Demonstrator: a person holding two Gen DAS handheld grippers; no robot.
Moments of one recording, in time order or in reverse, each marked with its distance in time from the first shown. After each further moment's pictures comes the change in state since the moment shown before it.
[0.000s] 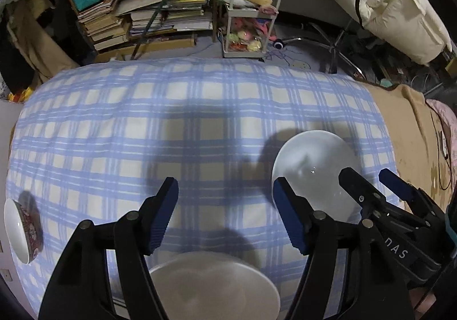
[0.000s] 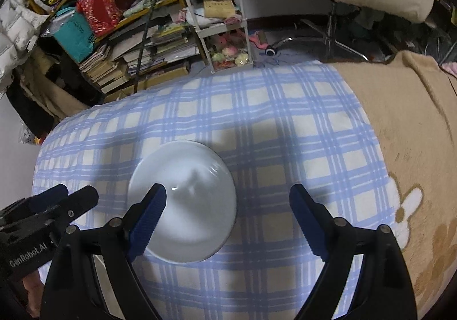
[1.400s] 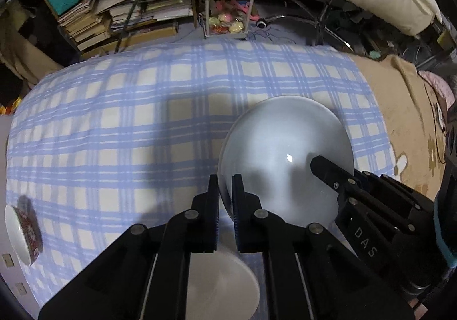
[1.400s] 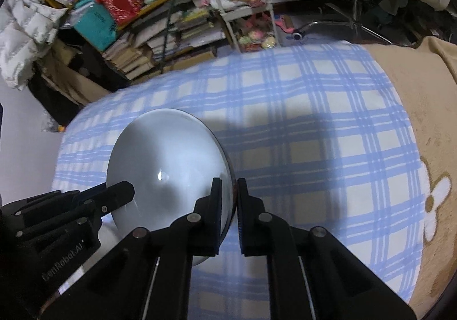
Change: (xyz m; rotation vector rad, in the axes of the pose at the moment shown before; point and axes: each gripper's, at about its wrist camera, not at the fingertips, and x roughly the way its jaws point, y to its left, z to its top) left arm -0.008 -0.027 -0.012 0.081 0.076 -0.021; right arm 0.003 0.007 -0.015 -0.027 0.063 0.165
